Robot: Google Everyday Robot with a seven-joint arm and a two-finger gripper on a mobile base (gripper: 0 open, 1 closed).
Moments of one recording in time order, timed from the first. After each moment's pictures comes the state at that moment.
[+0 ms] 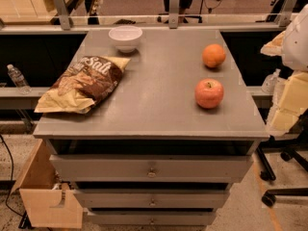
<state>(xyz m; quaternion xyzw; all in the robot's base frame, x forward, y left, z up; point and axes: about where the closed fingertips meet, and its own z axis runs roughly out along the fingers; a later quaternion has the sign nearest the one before) 0.438 -0.216 0.977 -0.60 0.78 -0.04 0.16</state>
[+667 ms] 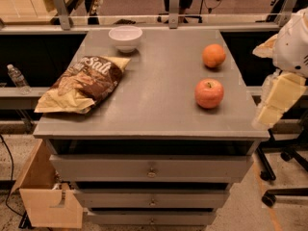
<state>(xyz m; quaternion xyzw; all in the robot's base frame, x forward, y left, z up) 0.458 -0.210 0.965 -0.59 0.78 -0.01 0.19</state>
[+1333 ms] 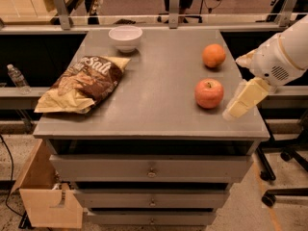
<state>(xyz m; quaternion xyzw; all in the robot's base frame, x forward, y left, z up) 0.522 -0.195 0.911 -0.54 0.79 0.09 0.27</state>
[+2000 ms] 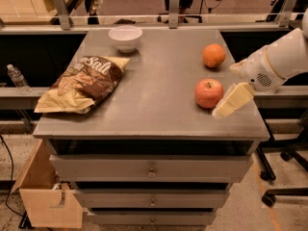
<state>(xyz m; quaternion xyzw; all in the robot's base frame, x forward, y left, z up) 0.557 -0.191 0.875 -0.50 0.81 0.12 0.29</state>
